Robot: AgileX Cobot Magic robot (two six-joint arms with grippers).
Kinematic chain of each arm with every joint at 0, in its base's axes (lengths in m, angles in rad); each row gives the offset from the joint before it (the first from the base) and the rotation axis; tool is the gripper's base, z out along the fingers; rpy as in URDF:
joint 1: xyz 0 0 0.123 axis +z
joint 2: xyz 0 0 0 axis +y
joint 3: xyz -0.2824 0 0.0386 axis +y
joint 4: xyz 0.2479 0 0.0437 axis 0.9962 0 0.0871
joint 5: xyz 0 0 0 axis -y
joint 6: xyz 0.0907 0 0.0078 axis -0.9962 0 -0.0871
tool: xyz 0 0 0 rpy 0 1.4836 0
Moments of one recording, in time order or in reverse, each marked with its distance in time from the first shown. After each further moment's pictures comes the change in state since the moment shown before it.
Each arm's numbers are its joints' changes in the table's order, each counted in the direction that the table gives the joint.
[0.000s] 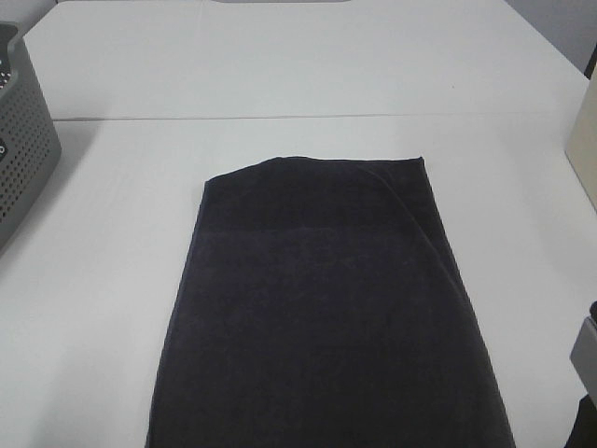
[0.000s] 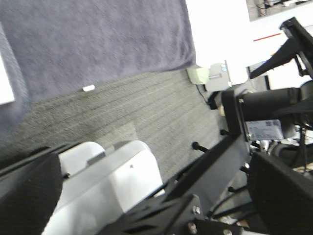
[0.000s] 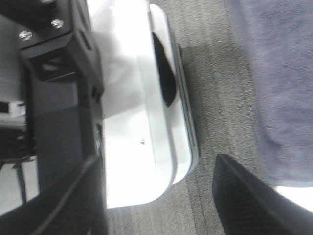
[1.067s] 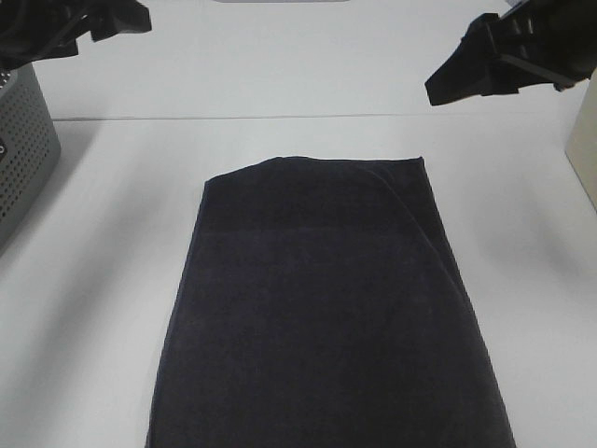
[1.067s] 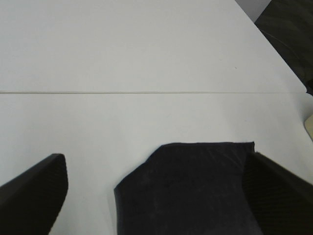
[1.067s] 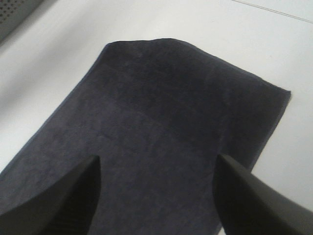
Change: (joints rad) left arm 0.001 0.763 -1.051 -0.007 -0.579 -0.175; right arm -0.006 0.399 -0.738 -0.037 0.435 -0.796
